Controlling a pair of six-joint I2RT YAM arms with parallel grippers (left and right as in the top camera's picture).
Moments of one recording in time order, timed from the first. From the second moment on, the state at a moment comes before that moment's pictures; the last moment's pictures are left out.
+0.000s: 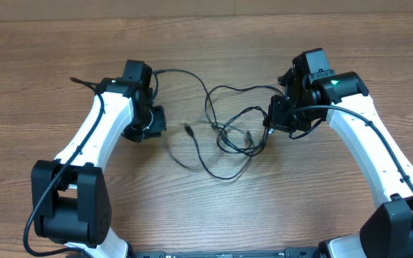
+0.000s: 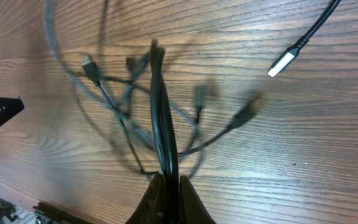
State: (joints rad) left arm -0.16 1.78 1.31 -1.03 0.11 -0.34; right arm 0.23 1.63 1.38 -1.09 -0.39 0.37
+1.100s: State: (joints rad) left arm -0.25 1.78 1.31 -0.84 0.44 -0.31; right arm 0.32 1.63 1.38 -1.16 -0.37 0.46
